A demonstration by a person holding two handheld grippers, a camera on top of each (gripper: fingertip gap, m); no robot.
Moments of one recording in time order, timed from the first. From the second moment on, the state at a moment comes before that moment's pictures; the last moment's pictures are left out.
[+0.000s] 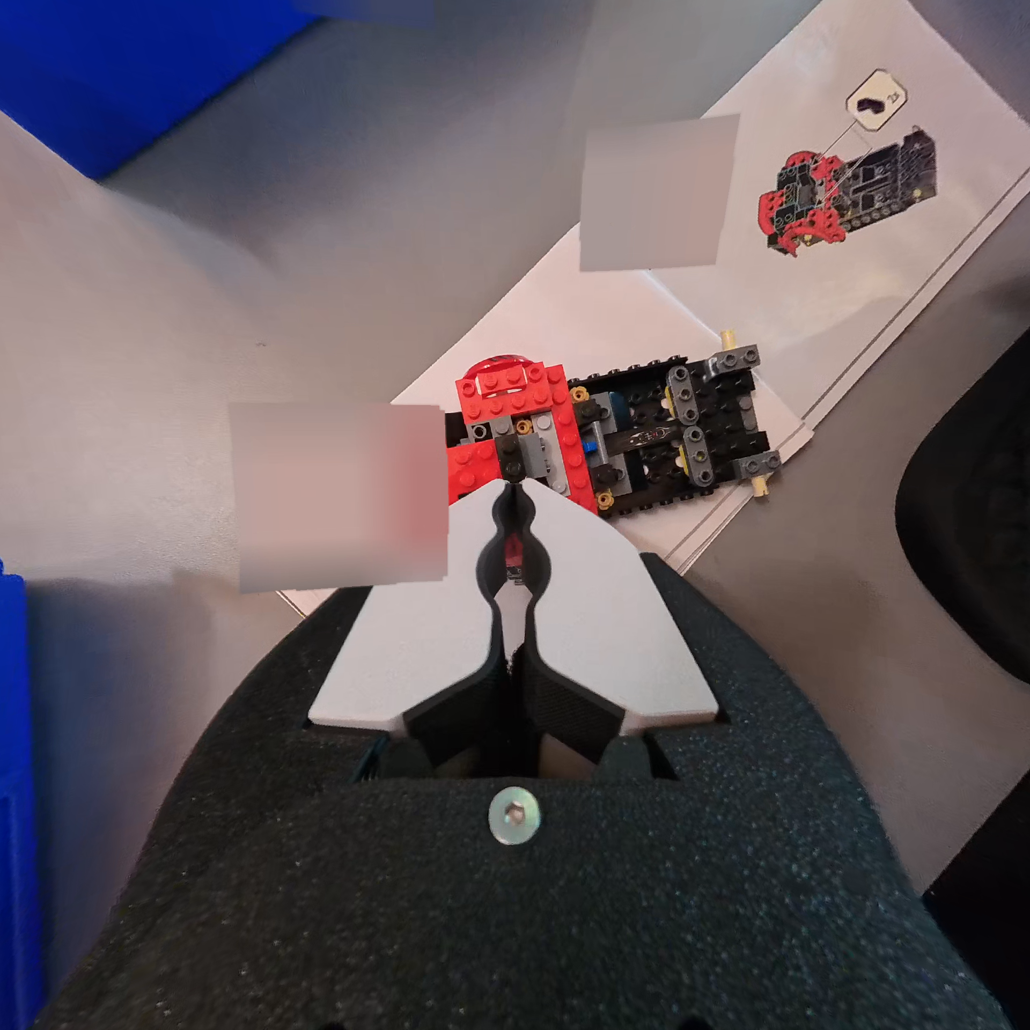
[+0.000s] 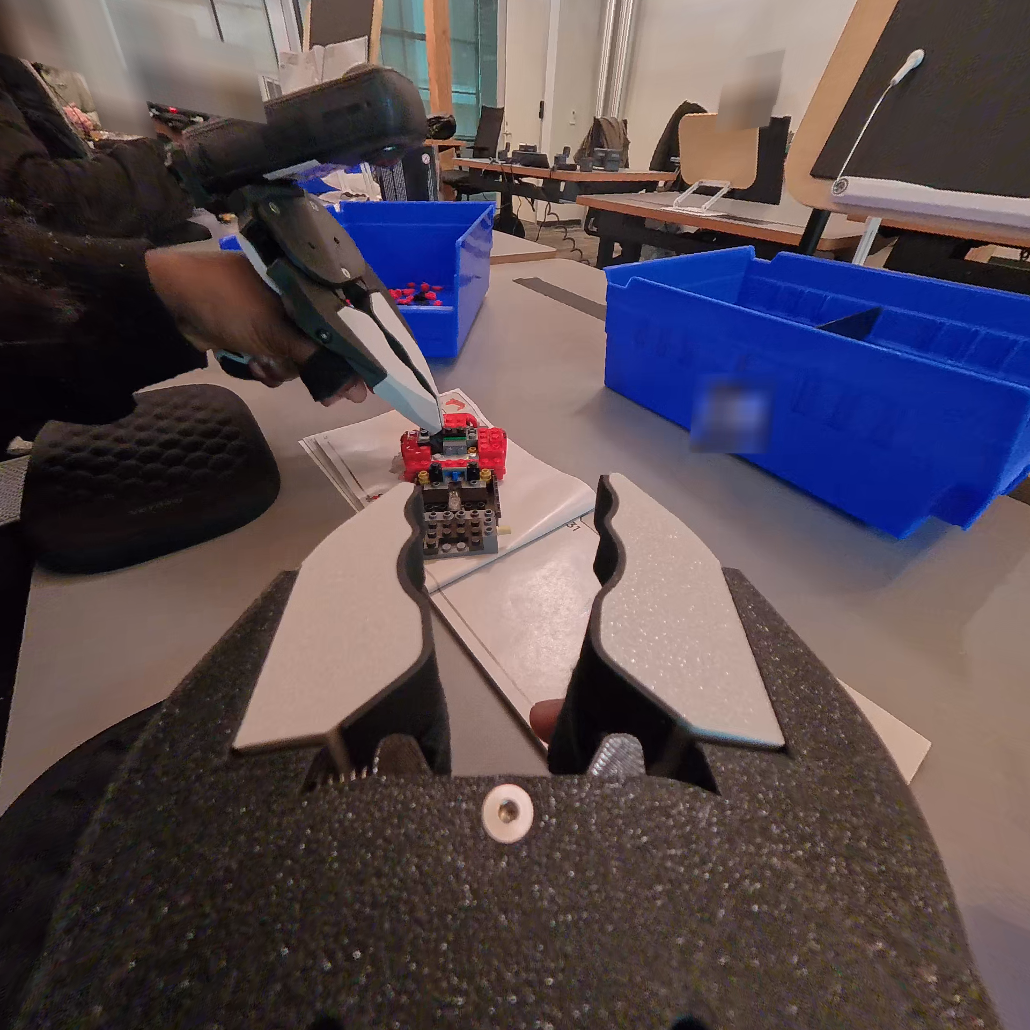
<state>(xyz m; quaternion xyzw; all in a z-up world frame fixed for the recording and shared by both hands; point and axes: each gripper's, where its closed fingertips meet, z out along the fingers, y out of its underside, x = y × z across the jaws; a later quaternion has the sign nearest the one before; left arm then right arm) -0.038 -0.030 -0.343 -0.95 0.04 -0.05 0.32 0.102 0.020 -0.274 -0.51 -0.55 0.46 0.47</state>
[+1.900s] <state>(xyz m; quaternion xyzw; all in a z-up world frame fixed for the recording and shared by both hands) -0.032 -0.073 -0.267 -0.80 0.04 -0.09 0.60 0.104 0.028 -0.269 -0.53 -0.51 0.52 0.43</state>
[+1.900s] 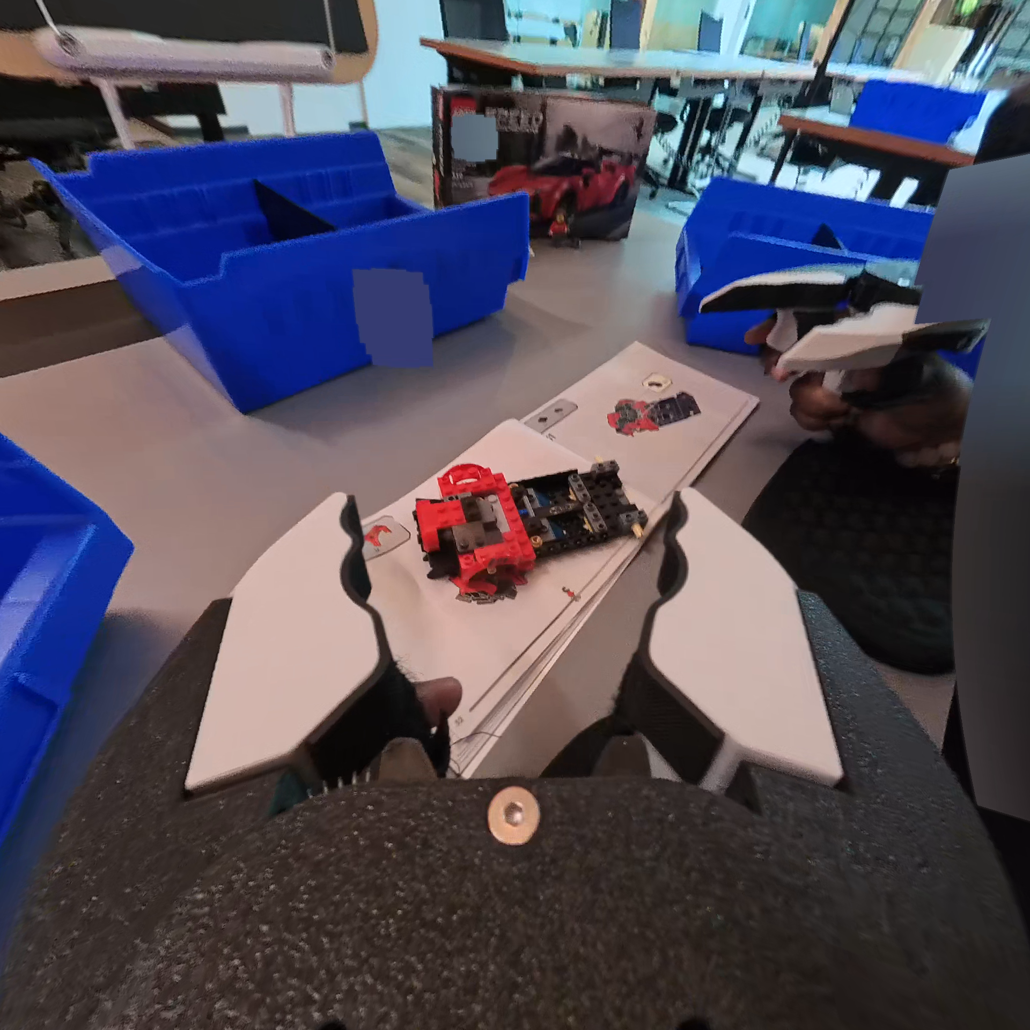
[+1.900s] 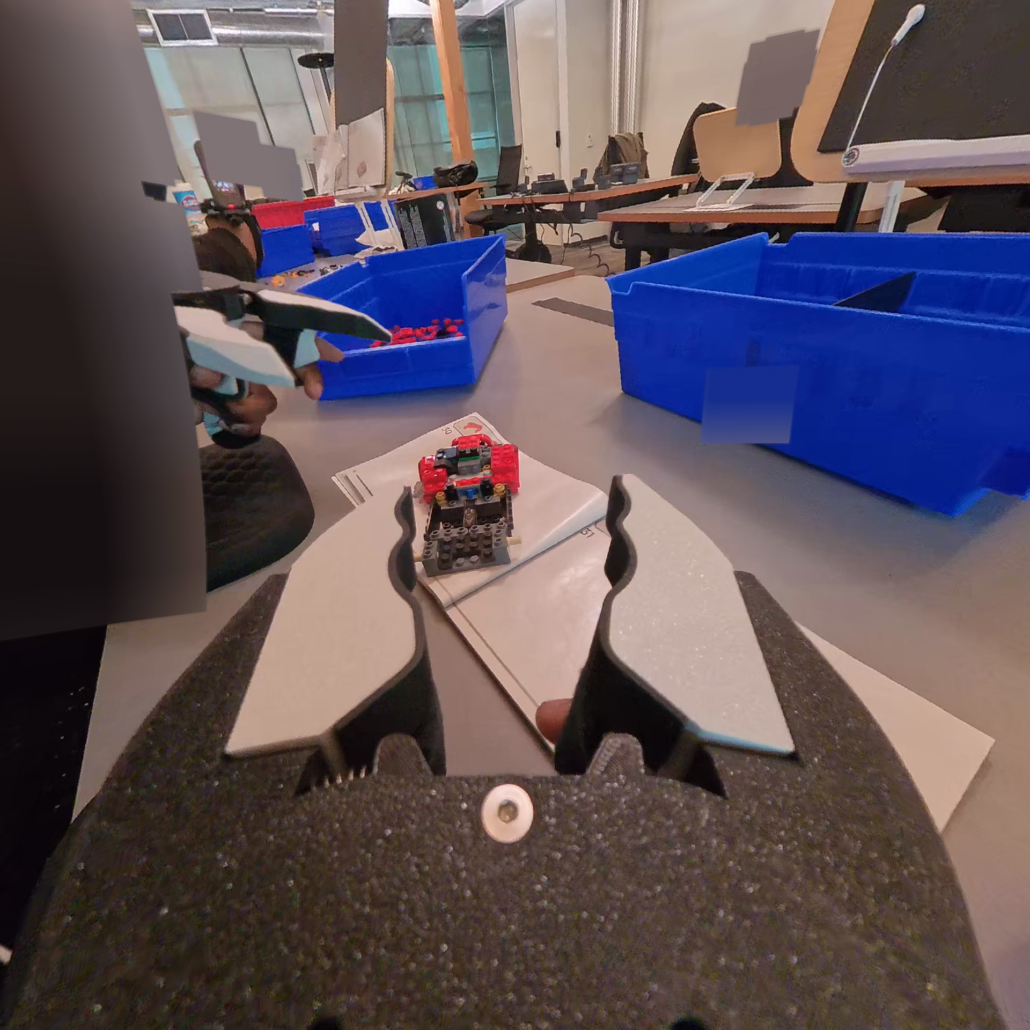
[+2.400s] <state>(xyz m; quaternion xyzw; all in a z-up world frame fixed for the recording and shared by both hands) -0.030 -0.074 -0.281 -0.79 0.06 -0.08 0.60 0.093 0.013 -0.289 -0.53 -0.58 0.47 0.41</state>
